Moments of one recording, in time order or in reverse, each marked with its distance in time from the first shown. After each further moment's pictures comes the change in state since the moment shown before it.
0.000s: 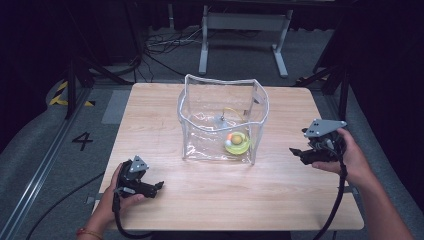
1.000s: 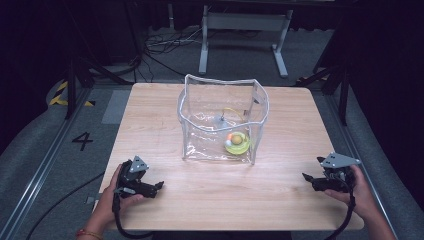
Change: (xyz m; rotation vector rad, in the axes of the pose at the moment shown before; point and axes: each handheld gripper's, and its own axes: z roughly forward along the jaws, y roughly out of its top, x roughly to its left) left arm -0.001 0.000 0.000 -0.001 0.003 -0.010; right arm 0.015 -0.132 0.038 -0.030 -0.036 0.189
